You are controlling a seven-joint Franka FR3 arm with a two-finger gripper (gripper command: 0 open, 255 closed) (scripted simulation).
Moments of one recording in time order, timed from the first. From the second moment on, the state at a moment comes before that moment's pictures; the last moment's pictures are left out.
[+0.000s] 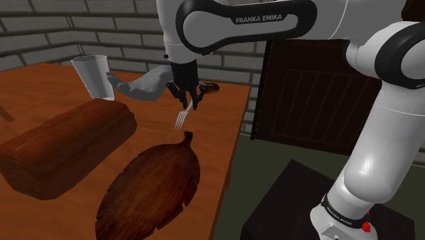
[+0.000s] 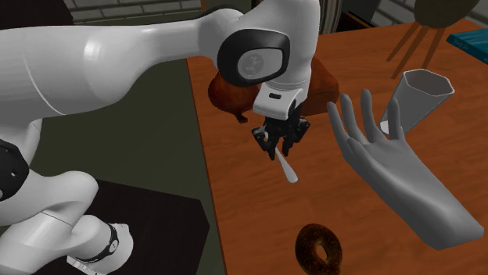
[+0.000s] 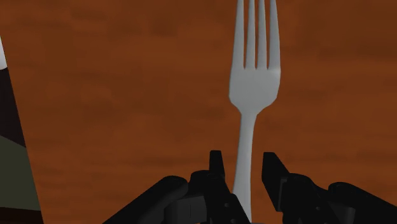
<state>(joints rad) -0.07 0.10 0.60 -1.55 -0.20 1.62 1.60</state>
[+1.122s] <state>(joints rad) -0.01 0.21 0.62 -1.20 -0.27 1.36 1.60</state>
